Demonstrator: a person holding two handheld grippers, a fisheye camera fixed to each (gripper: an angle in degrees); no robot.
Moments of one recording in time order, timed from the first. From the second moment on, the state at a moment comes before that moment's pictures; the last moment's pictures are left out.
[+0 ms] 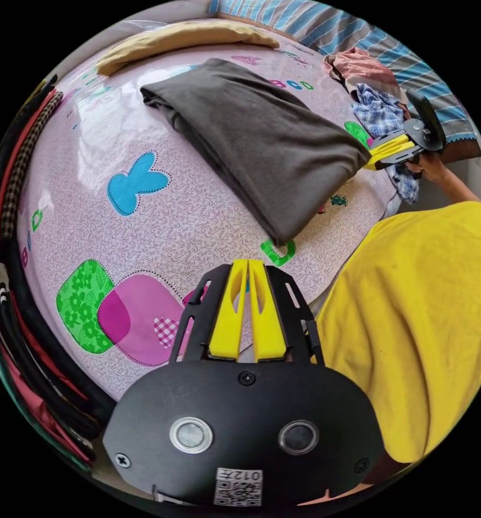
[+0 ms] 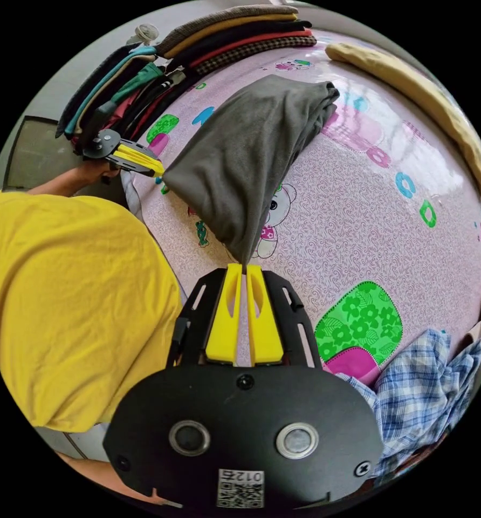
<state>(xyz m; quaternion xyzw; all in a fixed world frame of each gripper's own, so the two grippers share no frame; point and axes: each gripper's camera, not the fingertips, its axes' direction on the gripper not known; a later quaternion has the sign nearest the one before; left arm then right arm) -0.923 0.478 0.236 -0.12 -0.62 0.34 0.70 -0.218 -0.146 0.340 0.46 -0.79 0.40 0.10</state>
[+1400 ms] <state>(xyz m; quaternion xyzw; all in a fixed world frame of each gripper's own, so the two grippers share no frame) -0.838 0.370 0.164 -0.06 -0.48 0.27 0.83 -0.188 -0.212 0.419 0.39 -0.80 0.43 -0.11</state>
